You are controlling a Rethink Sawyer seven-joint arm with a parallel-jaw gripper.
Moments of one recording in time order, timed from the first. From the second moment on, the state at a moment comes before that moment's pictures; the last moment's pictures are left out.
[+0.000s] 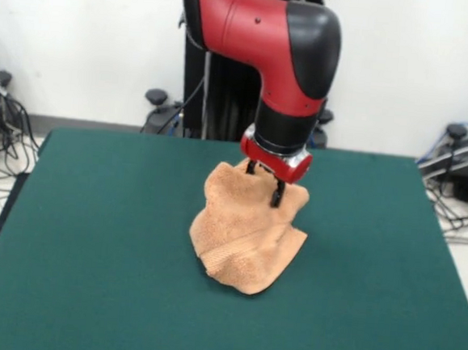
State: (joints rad) arm -0.14 -0.32 -0.09 1.79 0.12 0.11 2.08
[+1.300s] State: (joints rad) arm 0.05 -0.55 -0.18 1.80 0.12 0.44 2.08
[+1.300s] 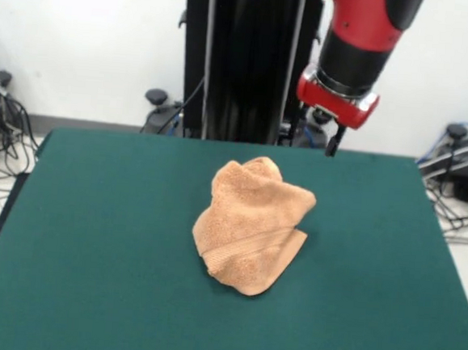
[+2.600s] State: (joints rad) arm 0.01 -0.20 -0.19 1.54 0.16 0.09 2.08
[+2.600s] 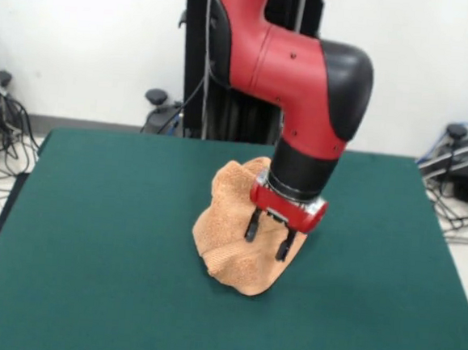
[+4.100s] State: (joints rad) arm 0.08 -0.09 -0.20 1.28 0.12 0.34 2.08
